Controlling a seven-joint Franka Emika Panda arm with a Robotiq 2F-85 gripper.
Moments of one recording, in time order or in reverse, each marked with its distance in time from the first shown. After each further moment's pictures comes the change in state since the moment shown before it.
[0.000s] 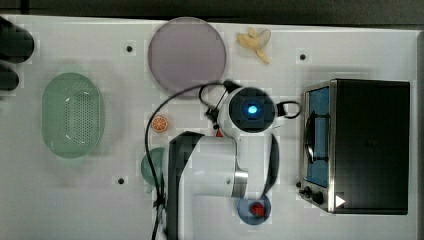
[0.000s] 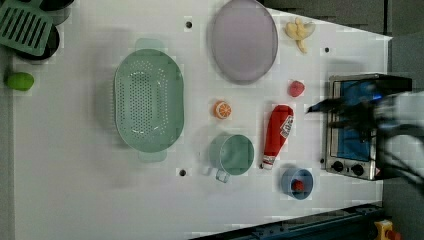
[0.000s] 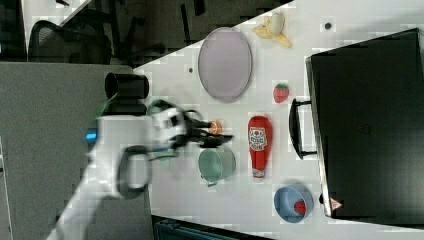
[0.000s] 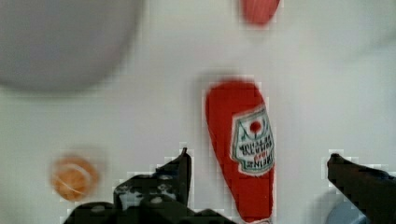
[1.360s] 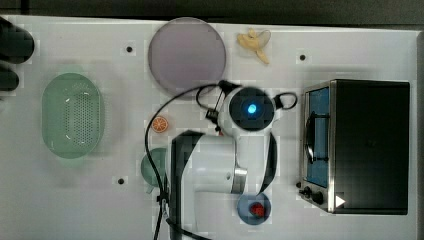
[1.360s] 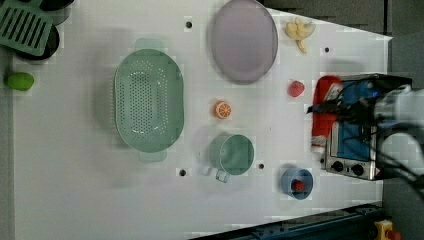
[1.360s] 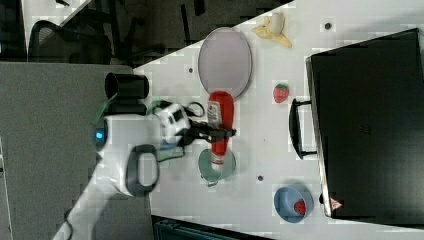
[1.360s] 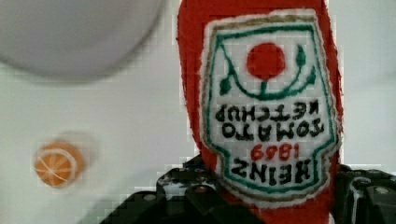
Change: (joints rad) arm -0.010 0.055 0.010 -0.057 -0.005 0.094 -0.165
